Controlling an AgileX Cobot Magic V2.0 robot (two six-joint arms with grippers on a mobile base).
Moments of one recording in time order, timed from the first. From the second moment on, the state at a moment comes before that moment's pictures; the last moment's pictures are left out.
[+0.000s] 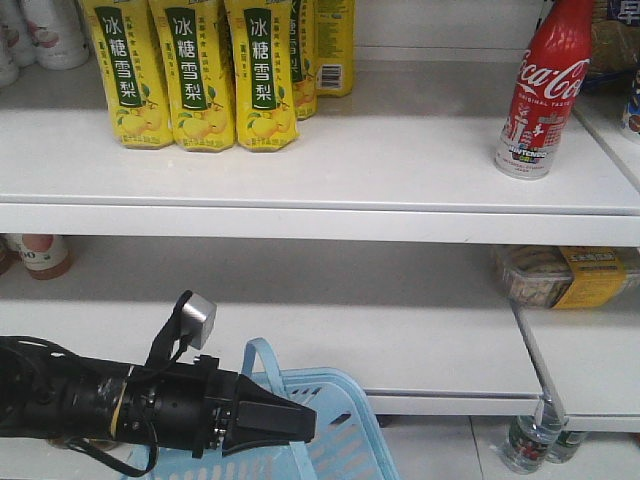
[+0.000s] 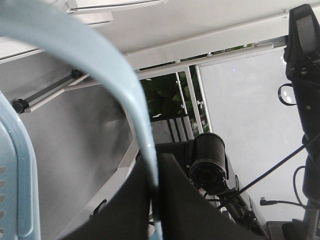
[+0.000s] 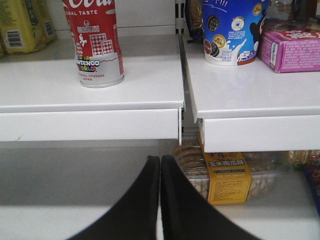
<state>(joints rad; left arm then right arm) -0.34 1.68 -0.60 1.39 -1.17 -1.97 0.01 0.40 -0.41 0.01 0.26 0.03</state>
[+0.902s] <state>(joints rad) -0.34 1.68 -0.60 1.39 -1.17 -1.97 0.01 0.40 -0.41 -0.02 0.27 0.03</state>
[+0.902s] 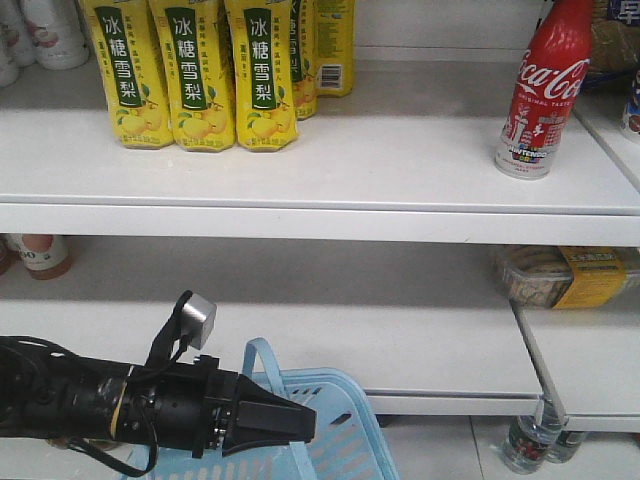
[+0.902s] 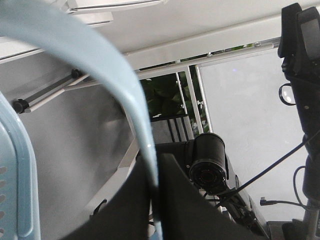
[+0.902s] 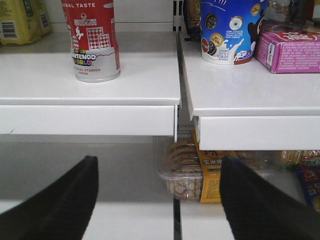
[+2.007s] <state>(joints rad) -0.34 1.68 -0.60 1.39 -1.17 -1.97 0.16 0.79 -0.81 0.00 0.09 0.00</state>
